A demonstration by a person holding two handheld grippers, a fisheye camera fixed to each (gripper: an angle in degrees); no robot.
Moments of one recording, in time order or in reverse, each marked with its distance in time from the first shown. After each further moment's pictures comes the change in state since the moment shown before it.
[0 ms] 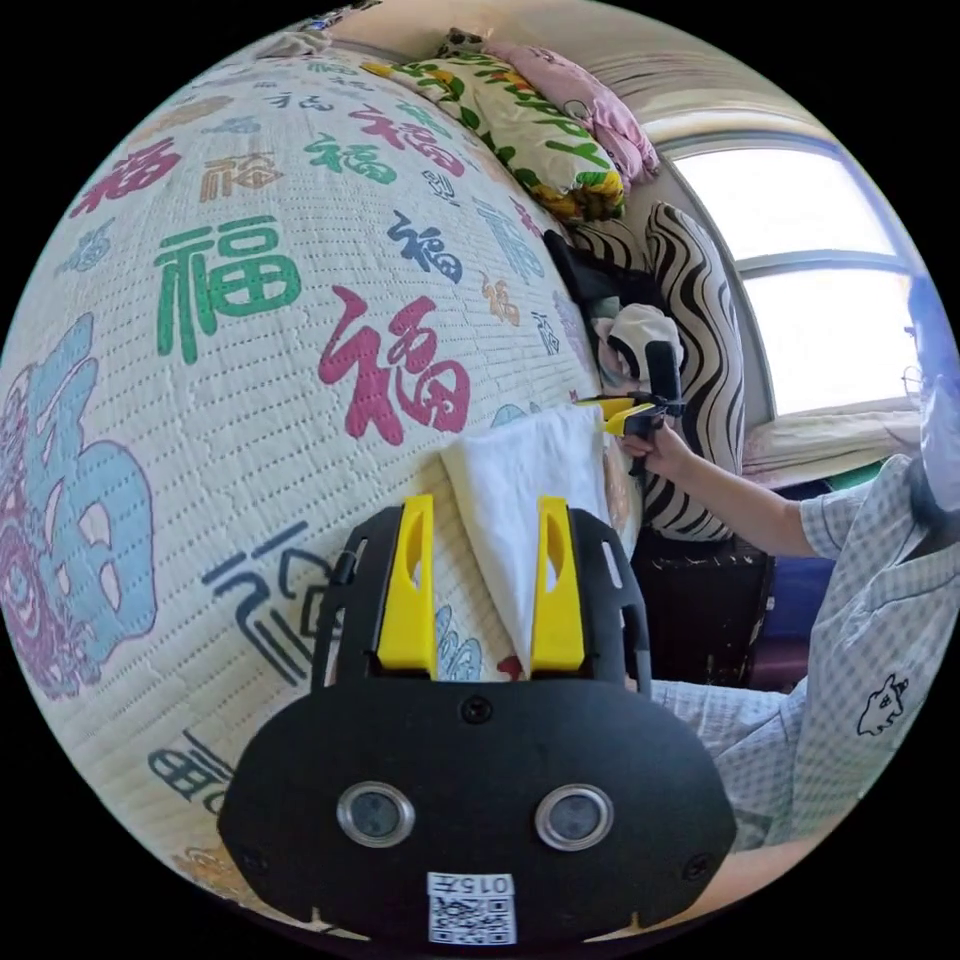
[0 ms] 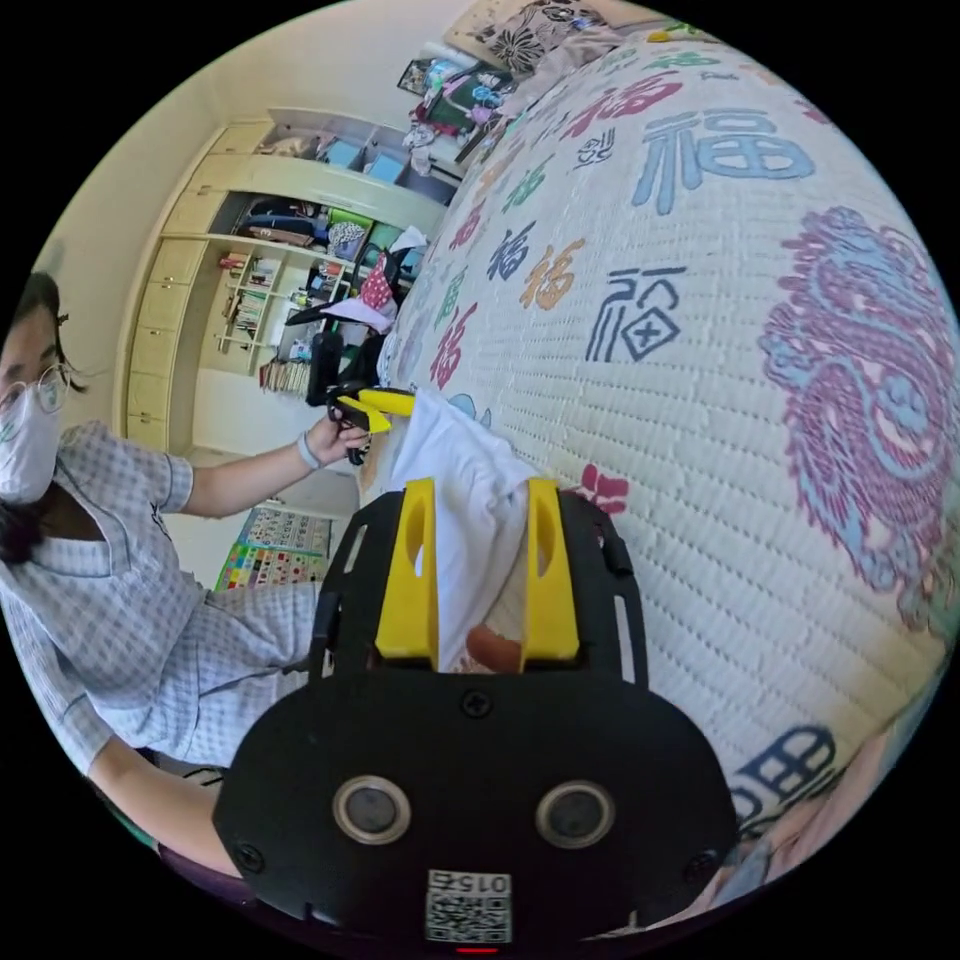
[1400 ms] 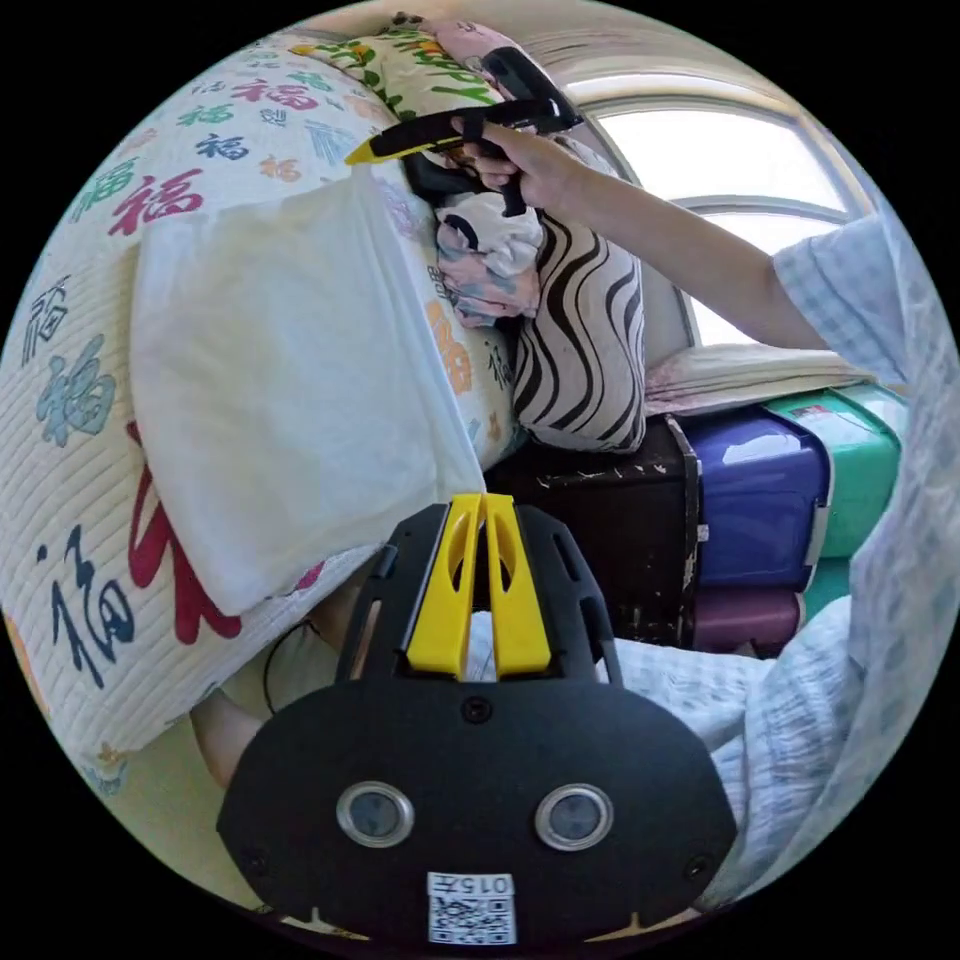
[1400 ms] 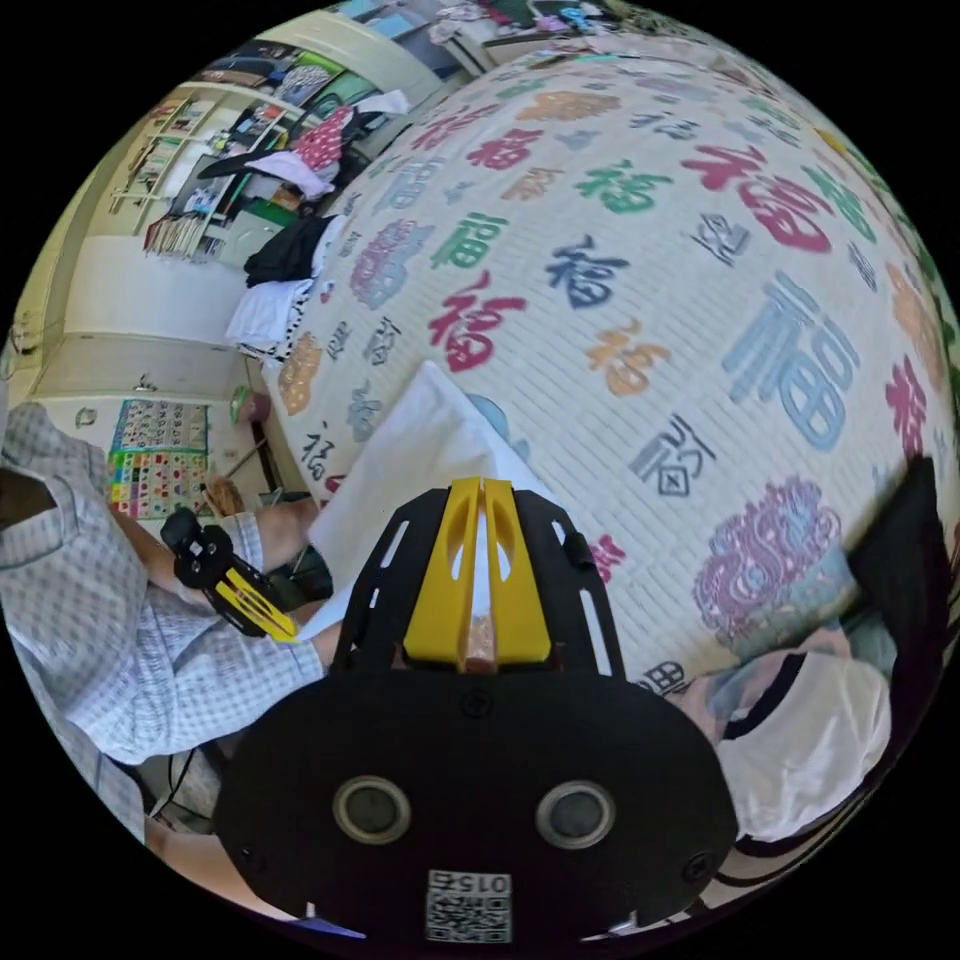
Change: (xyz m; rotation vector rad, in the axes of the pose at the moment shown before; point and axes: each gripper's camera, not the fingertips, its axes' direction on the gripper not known) left arm 0.142 0.259 0.077 -0.052 0.126 0.005; right arm -0.019 -0.092 0.201 -0.392 0.456 -0.127
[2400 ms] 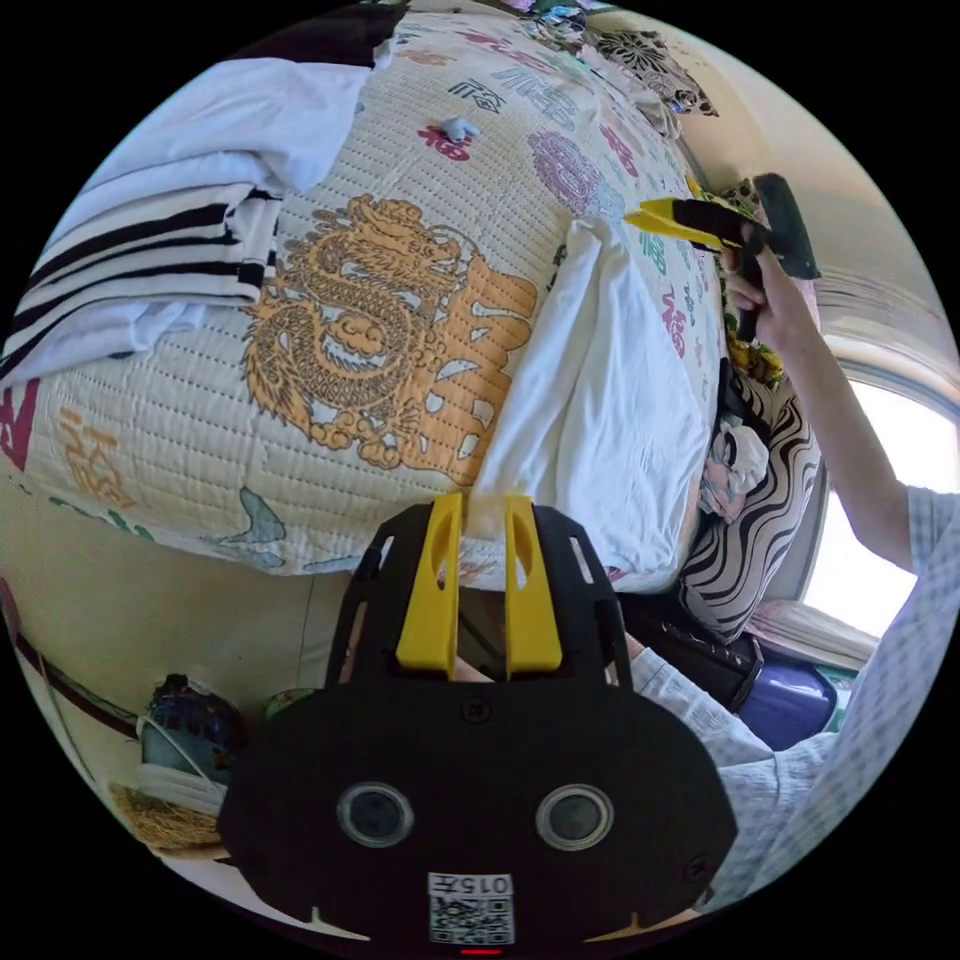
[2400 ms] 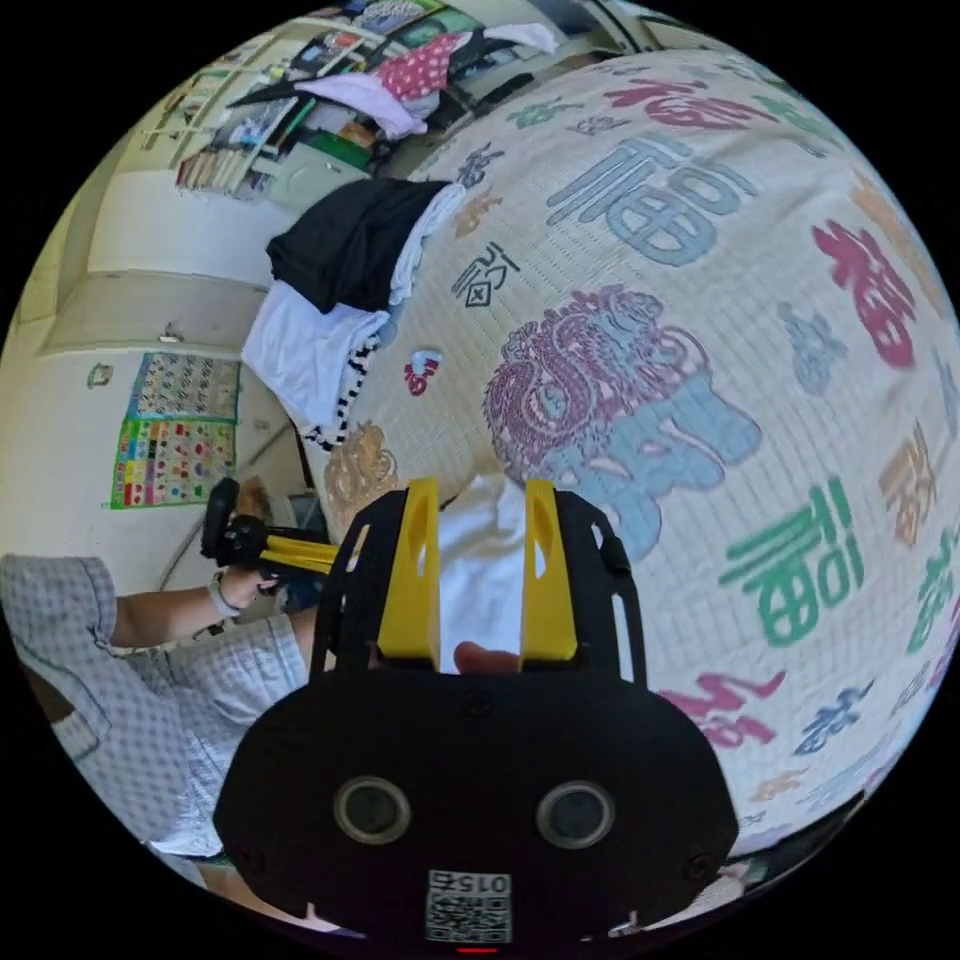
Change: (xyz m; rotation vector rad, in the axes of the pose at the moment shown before) left arm -0.204 0.210 -0.233 0.315 -0.269 -0.693; right arm -0.152 -0.238 0.197 -0.149 -0.095 -0.197
